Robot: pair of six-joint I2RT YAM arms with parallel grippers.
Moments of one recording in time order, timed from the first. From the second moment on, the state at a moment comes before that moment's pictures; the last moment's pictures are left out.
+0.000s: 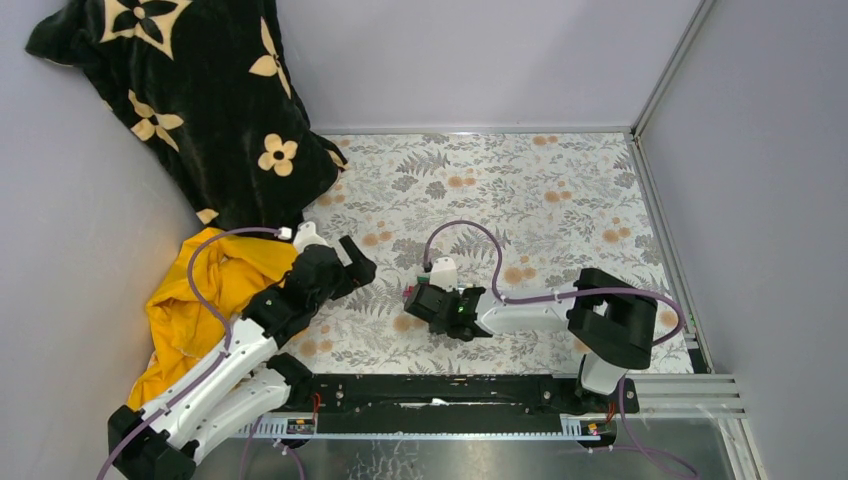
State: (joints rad) left arm -0.58 0.76 0.58 -0.50 -0.27 -0.86; right arm 1.22 1.70 0.92 -0.35 0.46 0.89
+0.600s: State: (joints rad) left arm -0.68 0.94 0.55 -0.38 -0.32 -0.88; right arm 1.03 1.76 0.97 -0.26 0.40 0.77
